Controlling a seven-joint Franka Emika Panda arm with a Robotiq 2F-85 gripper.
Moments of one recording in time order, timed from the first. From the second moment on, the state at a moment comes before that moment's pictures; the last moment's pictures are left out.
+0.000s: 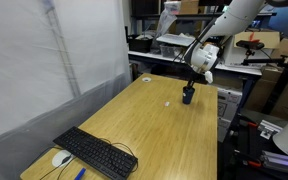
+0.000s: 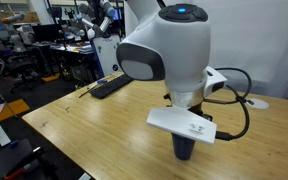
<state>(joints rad) -0.03 0.50 -0.31 -2.23 1.13 2.83 -1.58</state>
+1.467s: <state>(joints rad) 0.00 0.04 -0.28 -2.40 0.18 2.56 -0.76</state>
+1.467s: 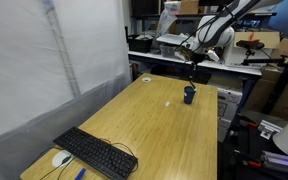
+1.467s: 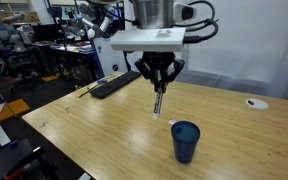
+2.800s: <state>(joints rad) -0.09 0.34 -0.03 -2.30 0.16 2.57 -0.64</state>
